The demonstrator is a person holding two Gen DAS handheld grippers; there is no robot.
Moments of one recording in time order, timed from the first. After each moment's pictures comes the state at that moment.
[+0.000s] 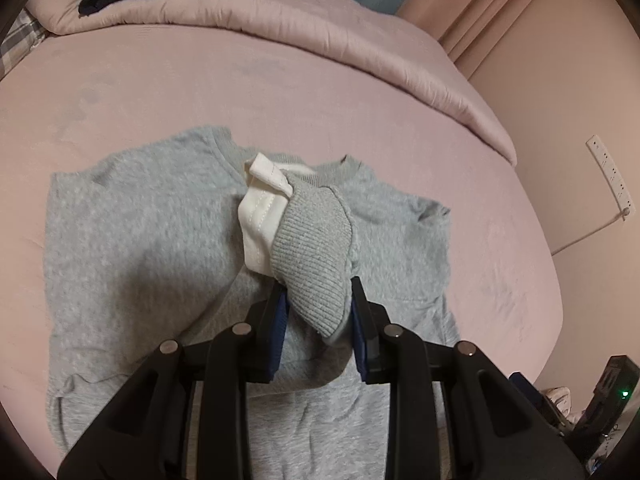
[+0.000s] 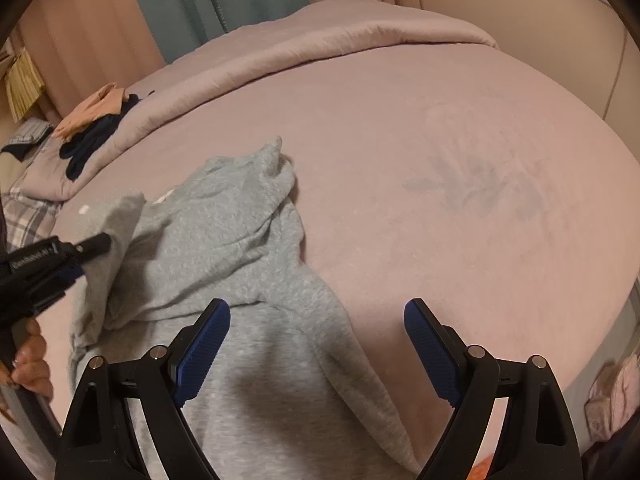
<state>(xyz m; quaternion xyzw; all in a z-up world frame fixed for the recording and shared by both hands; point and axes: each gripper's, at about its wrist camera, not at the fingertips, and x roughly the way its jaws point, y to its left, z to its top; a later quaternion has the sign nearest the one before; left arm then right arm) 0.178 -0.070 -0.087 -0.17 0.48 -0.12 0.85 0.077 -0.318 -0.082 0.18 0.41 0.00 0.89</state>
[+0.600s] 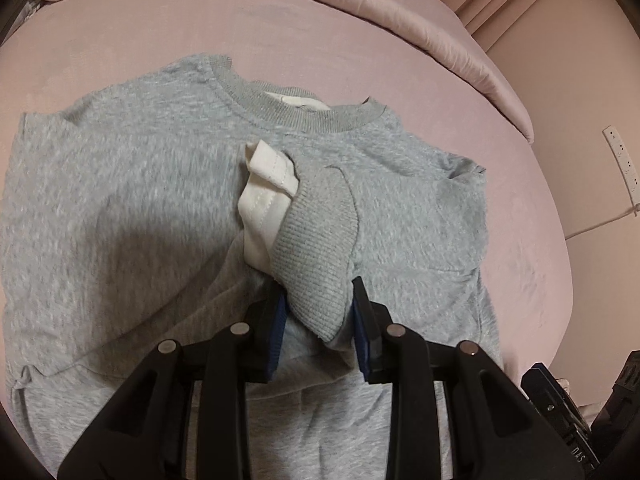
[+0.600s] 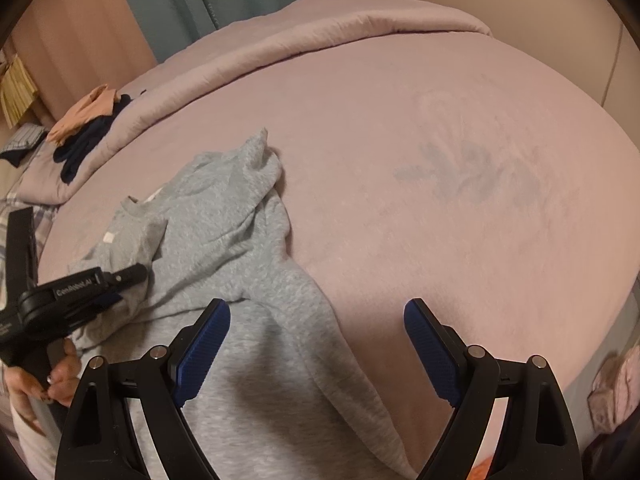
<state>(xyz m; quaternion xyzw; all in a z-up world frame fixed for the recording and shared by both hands) 0.187 -0.082 -0.134 -0.18 0.53 -0.12 0.82 0.078 -0.326 -0.090 0.19 0.42 0.00 0.88</state>
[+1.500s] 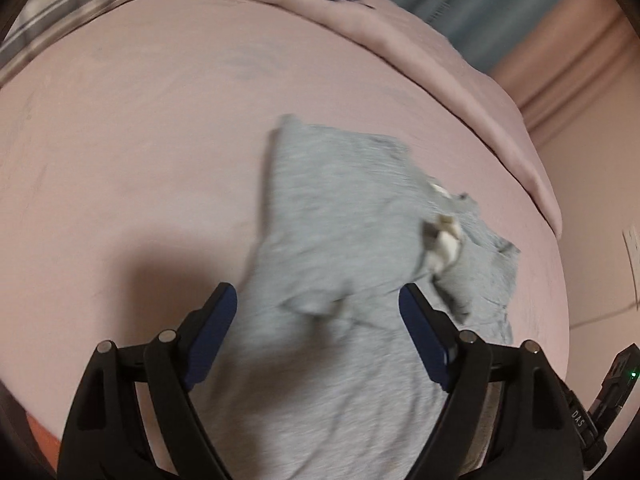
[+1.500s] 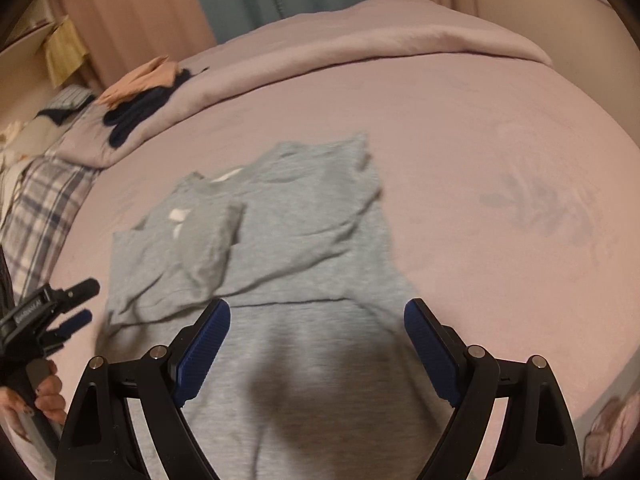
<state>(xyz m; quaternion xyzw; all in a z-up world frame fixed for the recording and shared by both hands) 0.080 0.079 -0.094 -0.27 0.47 0.03 0.84 0.084 -0.267 -0.066 0.15 0.41 0.10 0.89</state>
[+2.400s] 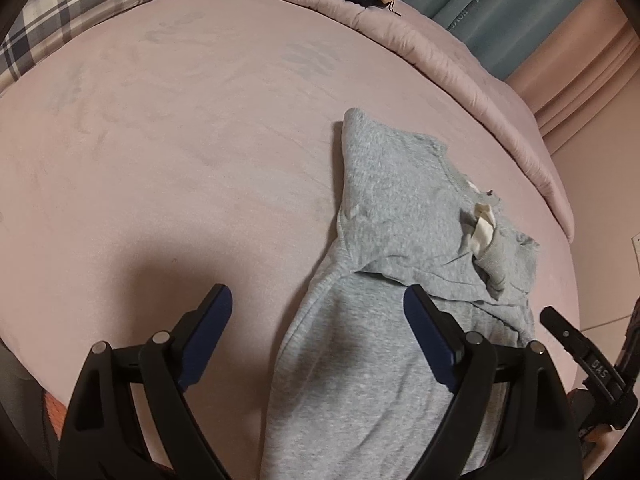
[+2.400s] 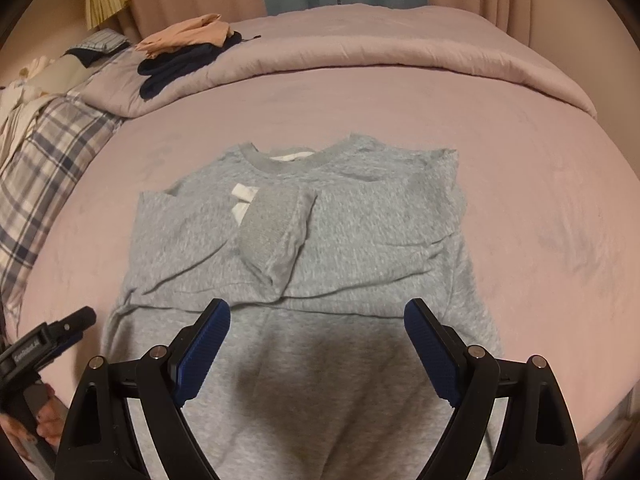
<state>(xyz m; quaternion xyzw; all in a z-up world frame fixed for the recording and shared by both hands) 0.042 0.106 -0.099 -0.27 0.46 0.05 0.84 0.102 -0.198 -0.051 0.06 0.42 0.13 0.89</state>
